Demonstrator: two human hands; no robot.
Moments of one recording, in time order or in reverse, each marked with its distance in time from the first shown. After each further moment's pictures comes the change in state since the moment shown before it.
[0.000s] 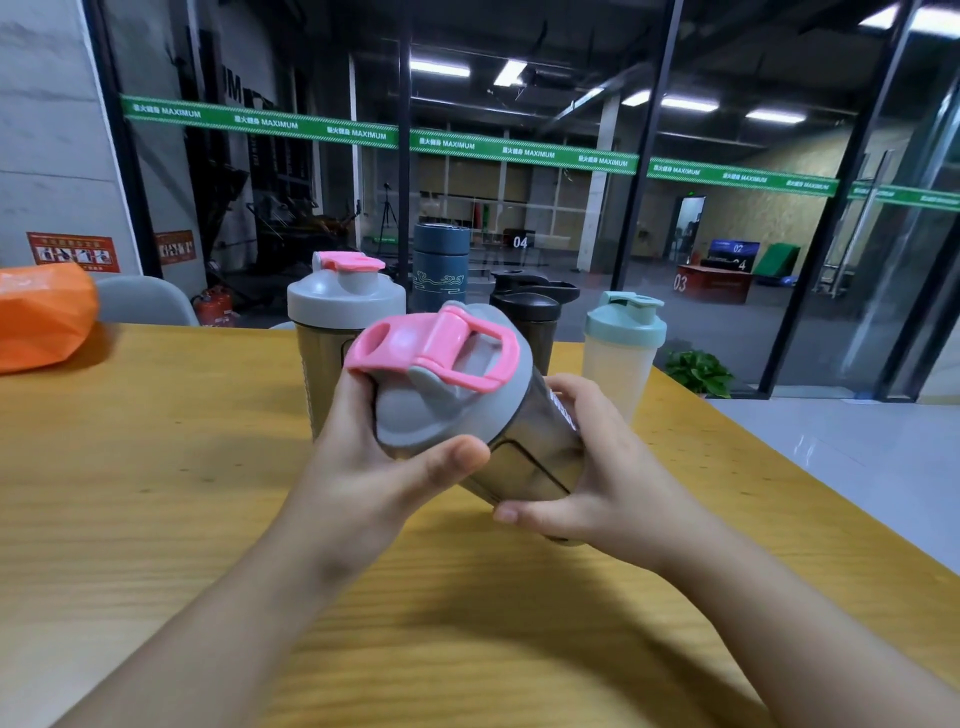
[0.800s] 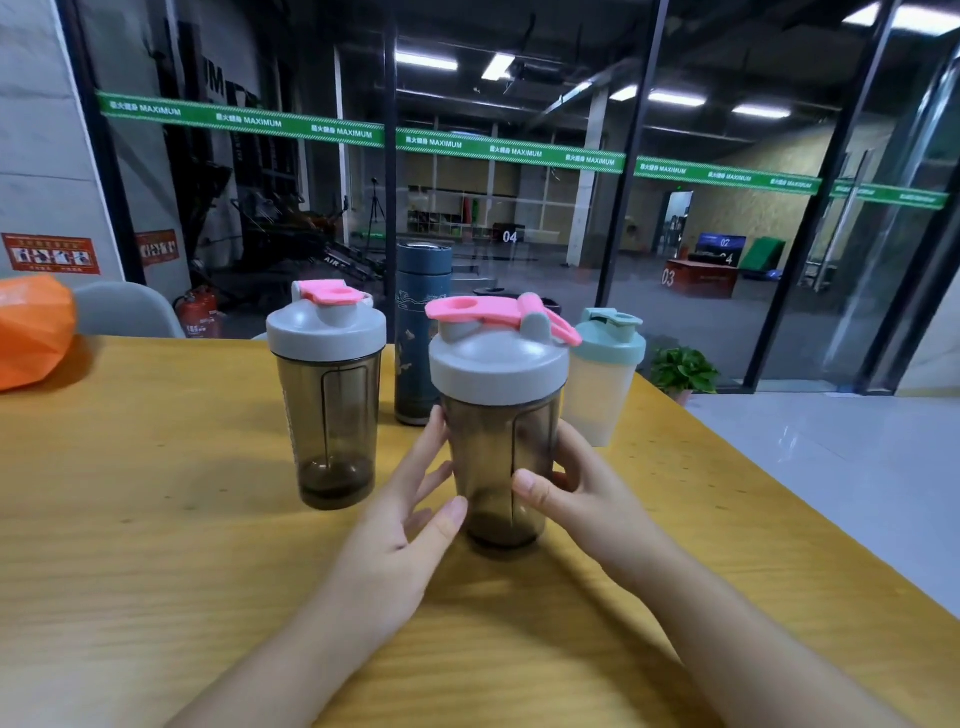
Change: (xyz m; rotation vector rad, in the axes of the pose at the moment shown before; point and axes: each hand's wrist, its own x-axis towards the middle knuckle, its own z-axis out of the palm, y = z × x) left_hand -0.009 -0.053 0.012 0.203 -0.079 -0.182; right_hand 0.008 0.029 0.013 0.528 0.055 0.199
